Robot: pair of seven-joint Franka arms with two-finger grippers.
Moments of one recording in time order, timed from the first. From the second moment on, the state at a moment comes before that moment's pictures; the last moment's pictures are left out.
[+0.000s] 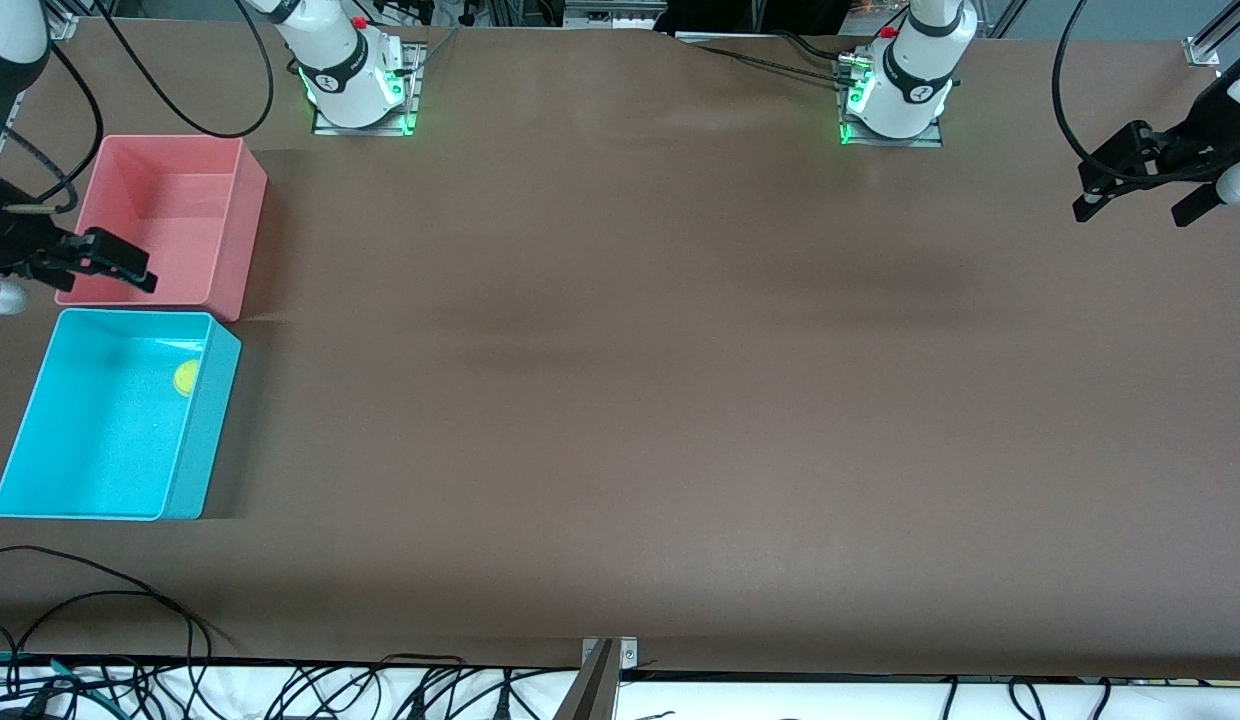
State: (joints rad) left arm 0.07 -0.01 -0.14 -1.44 -0.02 1.49 -0.05; right arm 0.07 0.05 -0.12 -1.67 0.03 1.72 -0.05
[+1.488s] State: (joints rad) left arm 0.07 0.02 -0.14 -1.44 -0.02 1.53 -0.05; right arm 0.06 -0.06 -0.04 -1.70 -0.05 1.61 -0.02
